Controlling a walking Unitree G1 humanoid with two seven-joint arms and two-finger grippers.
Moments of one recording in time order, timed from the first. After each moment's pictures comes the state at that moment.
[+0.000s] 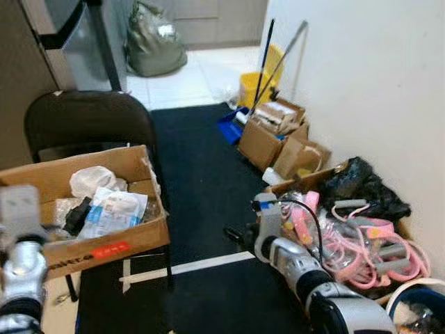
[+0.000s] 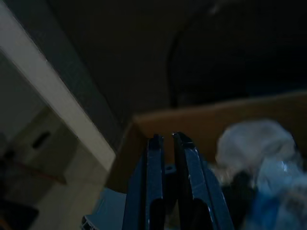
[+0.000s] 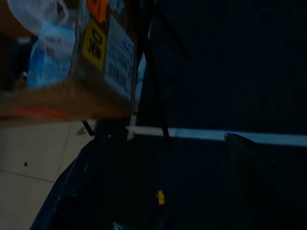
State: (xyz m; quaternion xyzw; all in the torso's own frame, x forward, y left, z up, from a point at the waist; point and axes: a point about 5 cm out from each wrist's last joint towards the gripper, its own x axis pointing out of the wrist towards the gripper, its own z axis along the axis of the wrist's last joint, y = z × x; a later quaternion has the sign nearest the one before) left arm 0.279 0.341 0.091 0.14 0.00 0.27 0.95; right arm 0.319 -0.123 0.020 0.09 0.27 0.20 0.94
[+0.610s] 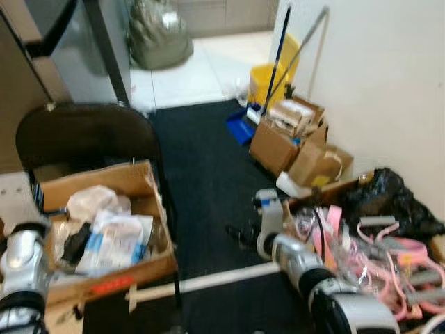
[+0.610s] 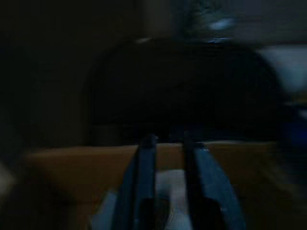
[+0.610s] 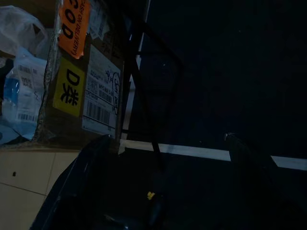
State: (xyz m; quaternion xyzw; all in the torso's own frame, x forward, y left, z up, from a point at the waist) left arm 0.287 0.315 0.096 -0.01 -0.07 0.12 0.99; right arm 0.321 -0.129 0.023 0.08 0.27 0.20 0.94
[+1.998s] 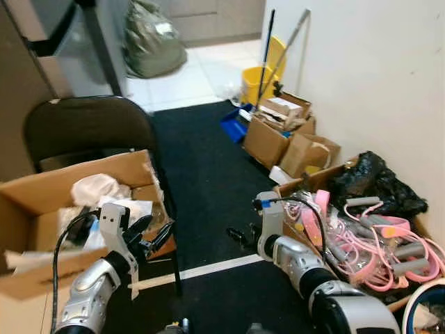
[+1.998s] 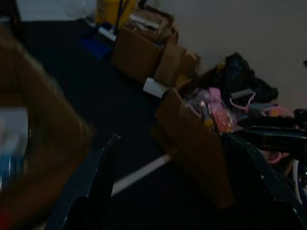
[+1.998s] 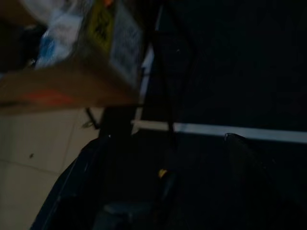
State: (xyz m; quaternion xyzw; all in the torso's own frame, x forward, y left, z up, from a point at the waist) left arm 0.260 0.187 0.039 -0.14 0.08 -0.27 0.95; right arm 0.319 -0.127 0.021 0.08 0.27 0.20 0.94
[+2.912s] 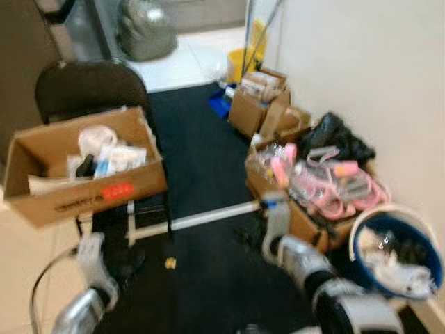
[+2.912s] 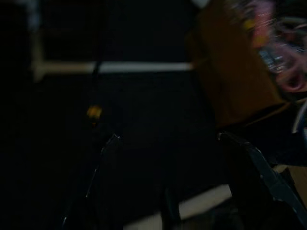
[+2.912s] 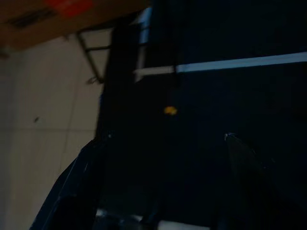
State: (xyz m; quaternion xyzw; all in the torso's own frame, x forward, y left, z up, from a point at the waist) left arm 0.214 0.232 -0.031 -0.20 0.23 -0.09 0.95; right arm 0.317 -0.126 0.018 0.09 0.28 0.20 0.93
